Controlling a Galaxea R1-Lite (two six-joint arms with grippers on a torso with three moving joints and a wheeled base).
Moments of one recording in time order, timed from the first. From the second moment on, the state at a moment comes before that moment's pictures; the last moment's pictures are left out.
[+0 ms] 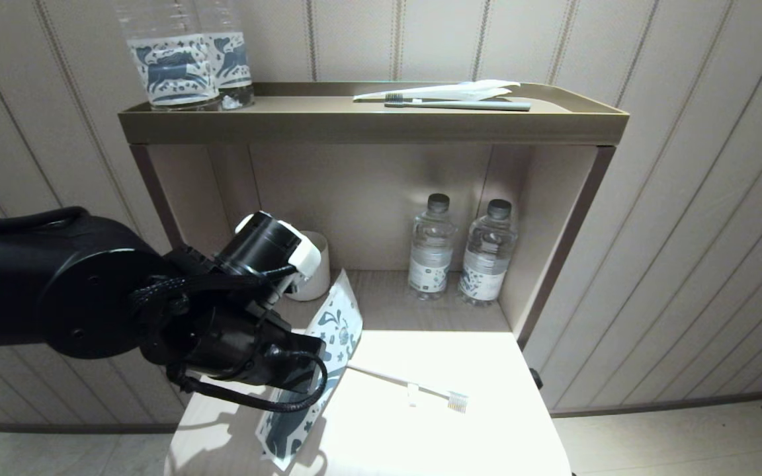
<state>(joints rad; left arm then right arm) -0.75 1.74 -1.18 0.42 0.10 -0.39 0.00 0.00 0.00 0.01 -0.01 0.01</state>
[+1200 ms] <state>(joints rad) -0.75 1.35 -1.08 0.23 -0.40 0.14 0.10 0.37 -0.83 0.41 0.14 0.06</state>
